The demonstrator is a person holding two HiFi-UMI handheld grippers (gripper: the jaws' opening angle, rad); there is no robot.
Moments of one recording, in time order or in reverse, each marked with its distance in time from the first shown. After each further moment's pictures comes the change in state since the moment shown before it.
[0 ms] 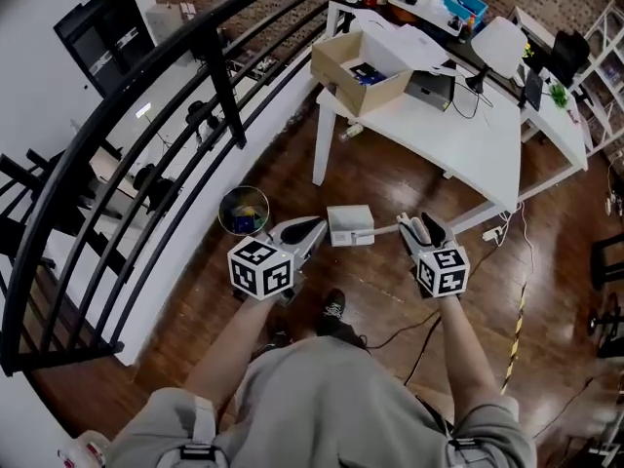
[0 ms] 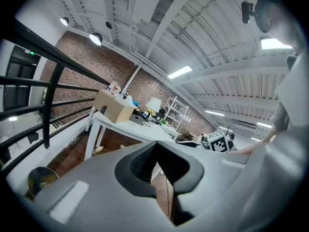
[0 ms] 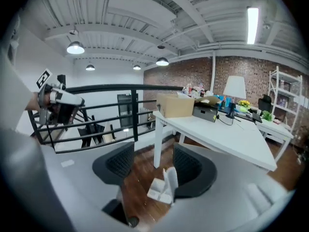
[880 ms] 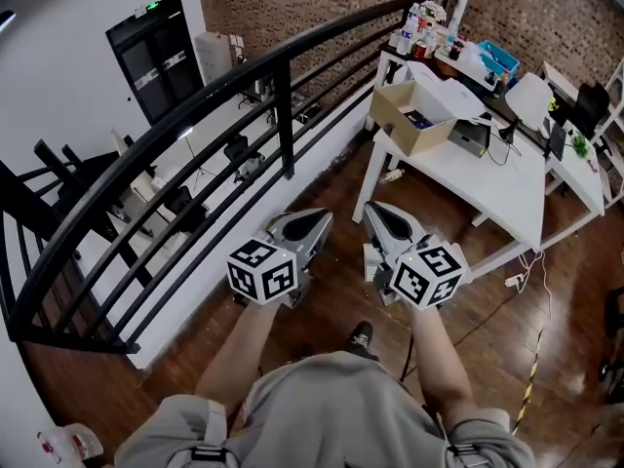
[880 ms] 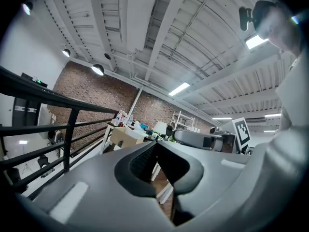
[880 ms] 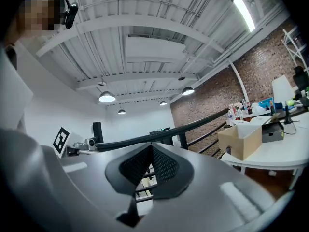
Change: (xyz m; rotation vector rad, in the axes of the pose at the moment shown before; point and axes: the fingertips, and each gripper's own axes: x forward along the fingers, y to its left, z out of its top) left arm -0.157 0.006 0.106 0.134 -0.227 0.105; right arm -0.021 0.268 0.217 0.122 -0.431 0.432
